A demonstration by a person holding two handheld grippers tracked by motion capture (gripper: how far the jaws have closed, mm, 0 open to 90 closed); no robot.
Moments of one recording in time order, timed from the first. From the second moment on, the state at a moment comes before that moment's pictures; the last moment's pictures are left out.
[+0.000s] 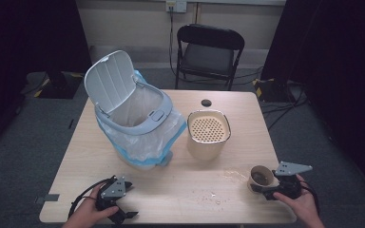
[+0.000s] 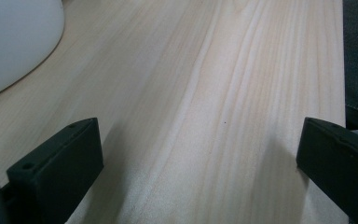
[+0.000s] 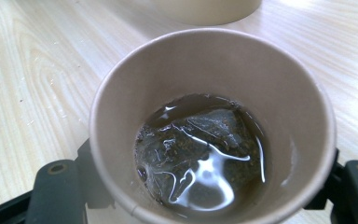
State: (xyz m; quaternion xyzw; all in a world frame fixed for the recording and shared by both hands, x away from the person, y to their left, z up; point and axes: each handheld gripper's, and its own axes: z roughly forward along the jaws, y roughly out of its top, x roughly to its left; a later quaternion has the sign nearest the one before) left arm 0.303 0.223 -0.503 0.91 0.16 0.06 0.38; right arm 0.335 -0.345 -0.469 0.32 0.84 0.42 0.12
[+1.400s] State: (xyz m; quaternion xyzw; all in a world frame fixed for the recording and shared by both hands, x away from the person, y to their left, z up) left arm 0.302 0.223 -0.503 0.91 0.16 0.06 0.39; right arm 0.408 -0.323 -0.399 0.32 0.83 0.42 0.16
